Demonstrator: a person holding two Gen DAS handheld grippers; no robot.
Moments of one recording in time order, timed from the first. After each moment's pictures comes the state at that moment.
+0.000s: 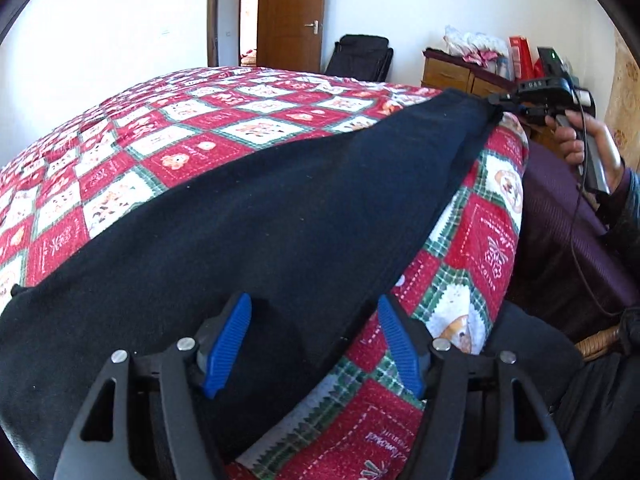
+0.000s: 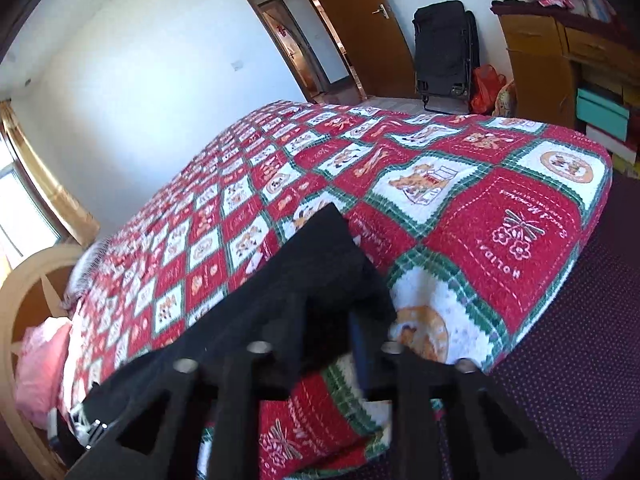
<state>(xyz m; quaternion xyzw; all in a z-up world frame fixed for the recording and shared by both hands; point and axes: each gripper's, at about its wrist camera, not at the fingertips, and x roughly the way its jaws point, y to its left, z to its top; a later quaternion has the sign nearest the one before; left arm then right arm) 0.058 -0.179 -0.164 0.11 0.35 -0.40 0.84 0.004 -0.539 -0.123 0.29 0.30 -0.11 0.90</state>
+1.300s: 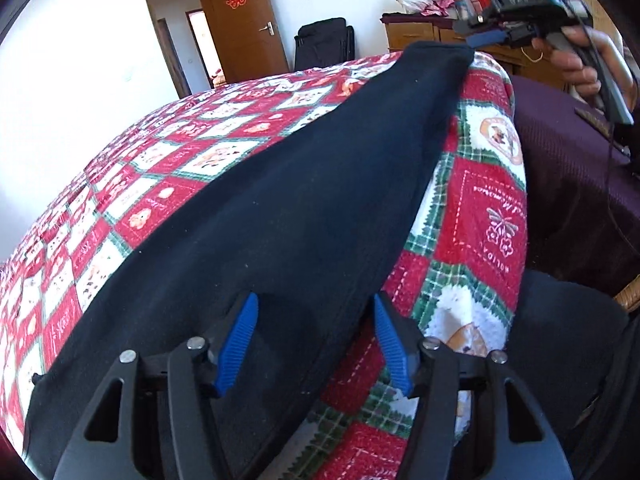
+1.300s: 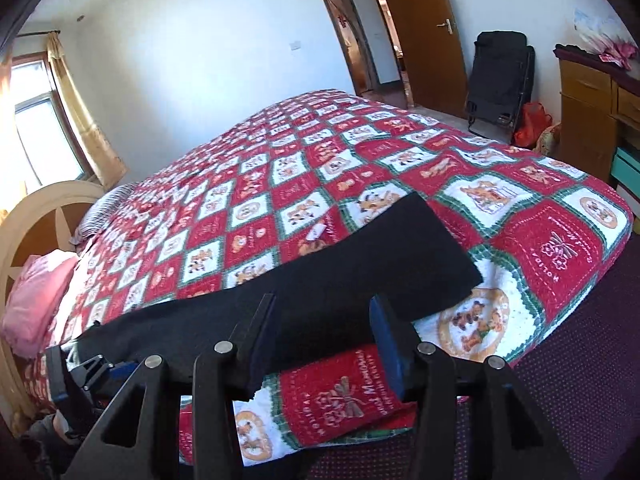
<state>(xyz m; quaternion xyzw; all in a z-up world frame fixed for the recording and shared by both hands) 0.049 -0.226 -0.167 0.24 0.30 -0.41 0.83 -0.003 -0.481 -0.105 0.19 0.32 -0.08 0.92</state>
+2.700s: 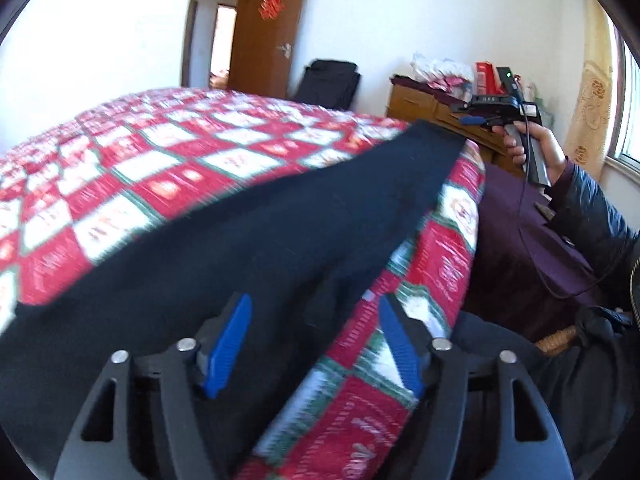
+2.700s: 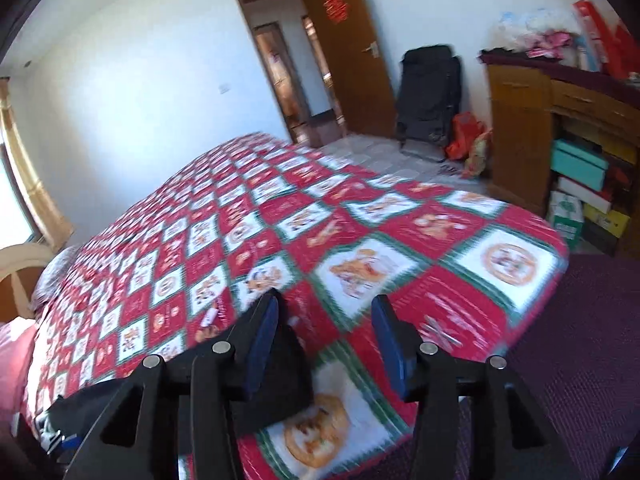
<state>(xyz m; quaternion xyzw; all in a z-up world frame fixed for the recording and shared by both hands) 0.065 -0.156 -0.138 0.08 0.31 -0.46 0.83 0.022 -0.582 -0.086 0.22 0.29 -0.17 0.92</state>
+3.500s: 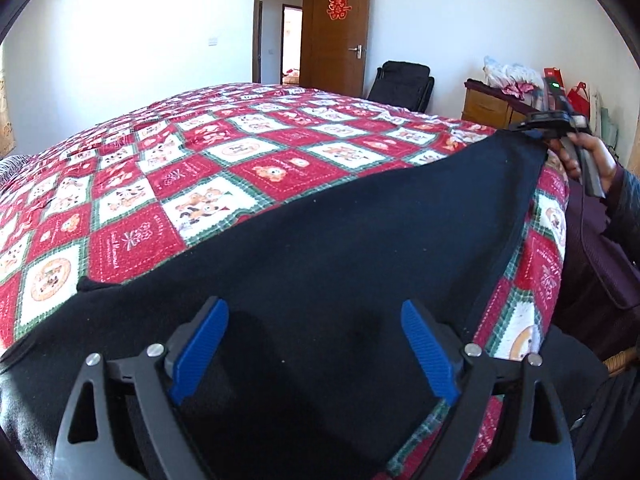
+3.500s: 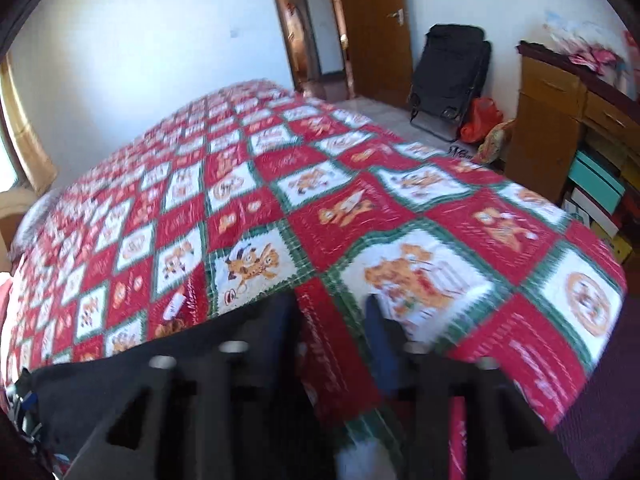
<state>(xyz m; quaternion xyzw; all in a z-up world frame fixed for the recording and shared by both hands) 0.099 -0.131 -0.162 0.08 0.32 -0.34 0.88 0.068 -0.575 -0.112 0.17 0.33 -0.18 0.91</state>
